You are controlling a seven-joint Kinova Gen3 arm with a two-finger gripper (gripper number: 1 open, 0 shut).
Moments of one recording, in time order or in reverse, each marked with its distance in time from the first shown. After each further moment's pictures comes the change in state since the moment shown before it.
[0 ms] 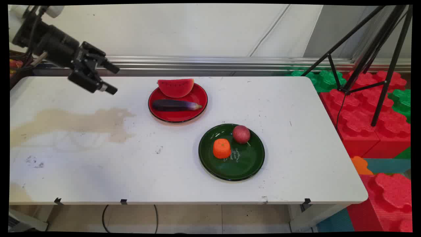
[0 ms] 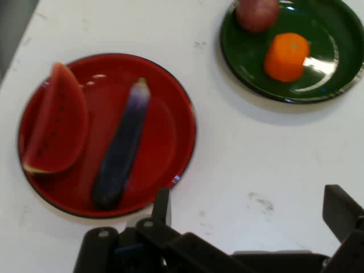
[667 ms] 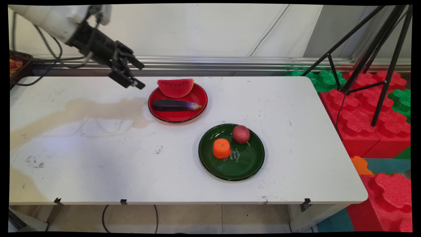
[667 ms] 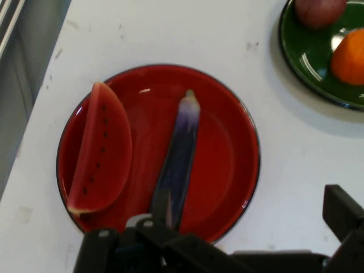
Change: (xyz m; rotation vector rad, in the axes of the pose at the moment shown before) arm 0.032 -0.047 0.072 0.042 -0.048 0.064
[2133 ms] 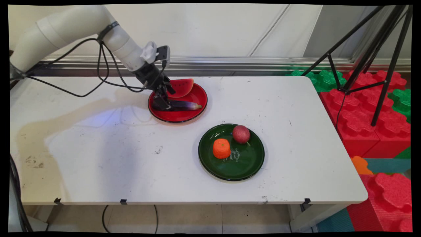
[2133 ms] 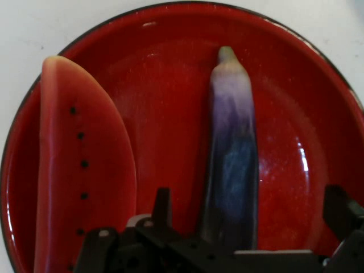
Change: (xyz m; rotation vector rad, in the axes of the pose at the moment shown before) arm 0.011 -0.057 0.188 -0.088 -0.188 0.091
